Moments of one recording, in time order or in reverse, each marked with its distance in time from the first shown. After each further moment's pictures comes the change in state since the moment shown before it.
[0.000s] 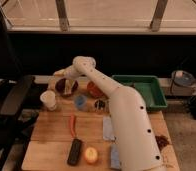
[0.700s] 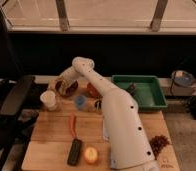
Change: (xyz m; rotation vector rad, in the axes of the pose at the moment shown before) arm -0.005 0.006 0.023 -0.013 -0.069 0.030
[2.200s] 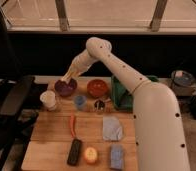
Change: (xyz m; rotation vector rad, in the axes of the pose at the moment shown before) arm -0.045 -0.013 -0.186 -0.071 -0.016 0.038
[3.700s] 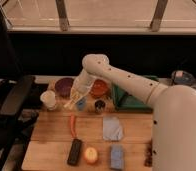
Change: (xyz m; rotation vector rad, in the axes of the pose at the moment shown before) arm -0.105 0.094 0.036 -0.236 -0.117 0.237
